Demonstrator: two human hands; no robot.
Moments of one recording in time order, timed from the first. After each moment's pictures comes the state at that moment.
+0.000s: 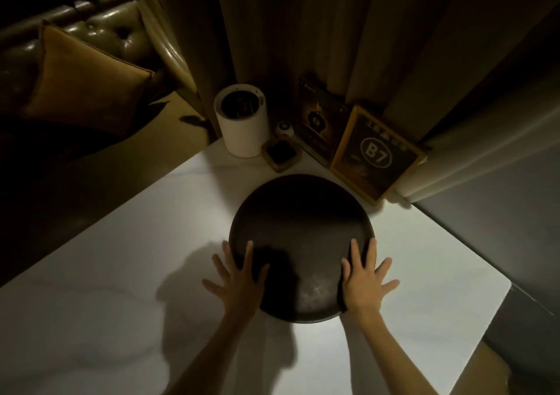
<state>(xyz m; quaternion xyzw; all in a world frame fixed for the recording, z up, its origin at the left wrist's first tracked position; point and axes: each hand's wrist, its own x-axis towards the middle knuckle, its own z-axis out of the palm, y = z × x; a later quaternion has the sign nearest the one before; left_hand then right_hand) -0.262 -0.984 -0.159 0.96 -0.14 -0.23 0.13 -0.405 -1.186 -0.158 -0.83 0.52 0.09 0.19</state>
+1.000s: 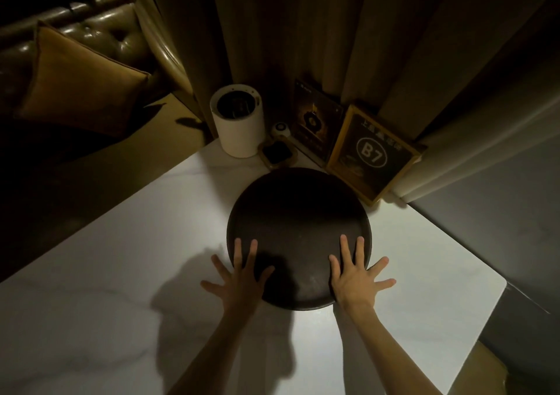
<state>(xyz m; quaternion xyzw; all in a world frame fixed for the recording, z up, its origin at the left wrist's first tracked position) -0.264 -0.993 -0.145 0.95 -0.16 -0.24 0.08 -0.394 -1.179 -0.155 -0.84 0.50 0.17 0.12</state>
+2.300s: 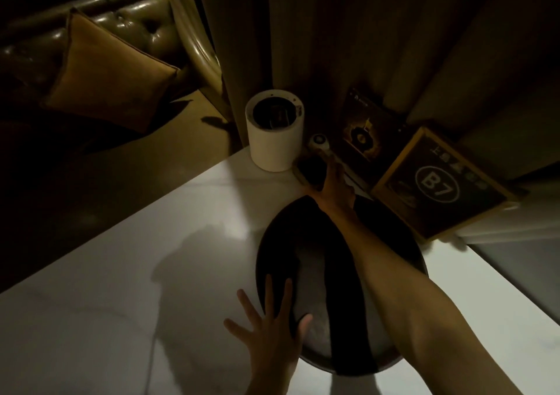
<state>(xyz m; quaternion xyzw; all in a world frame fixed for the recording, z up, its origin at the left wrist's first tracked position) -0.272 -1.004 -0.175 0.97 -0.17 -0.18 0.04 -0.120 -1.262 -0.148 -0.88 0.35 -0.01 0.31</state>
